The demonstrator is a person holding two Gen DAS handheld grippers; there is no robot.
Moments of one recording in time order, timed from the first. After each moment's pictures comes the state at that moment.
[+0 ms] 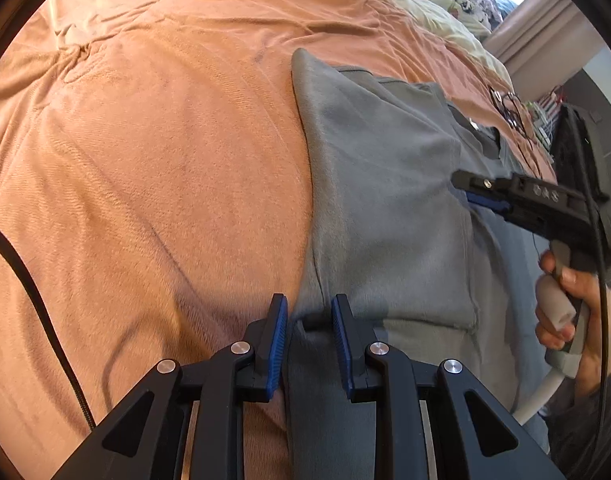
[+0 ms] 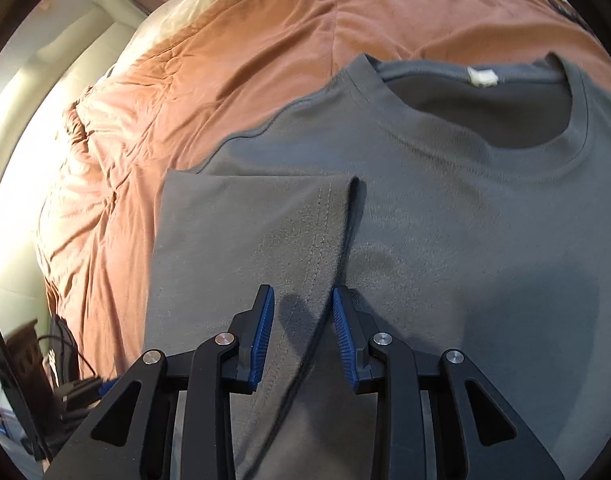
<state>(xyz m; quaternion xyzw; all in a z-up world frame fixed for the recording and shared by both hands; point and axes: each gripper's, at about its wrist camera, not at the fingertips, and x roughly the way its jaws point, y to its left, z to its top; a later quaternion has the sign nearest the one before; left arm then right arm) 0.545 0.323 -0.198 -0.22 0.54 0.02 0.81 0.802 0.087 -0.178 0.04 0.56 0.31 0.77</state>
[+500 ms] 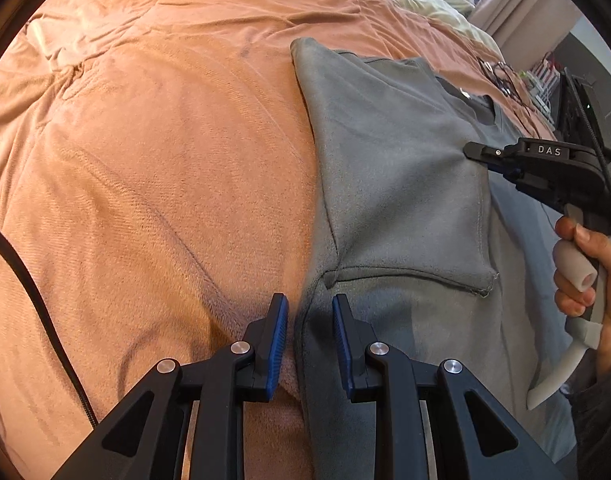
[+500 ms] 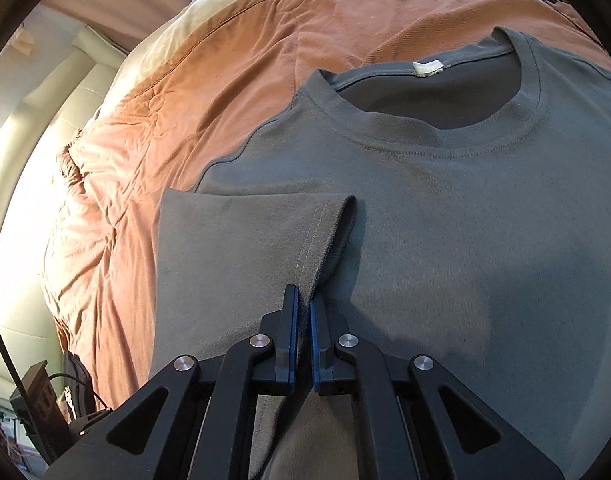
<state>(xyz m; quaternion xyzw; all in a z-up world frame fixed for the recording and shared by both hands) 0.533 0.311 -0.200 -0.17 0.55 0.02 0.82 0.783 0.059 -0.175 0.10 0.54 0.28 0.79</state>
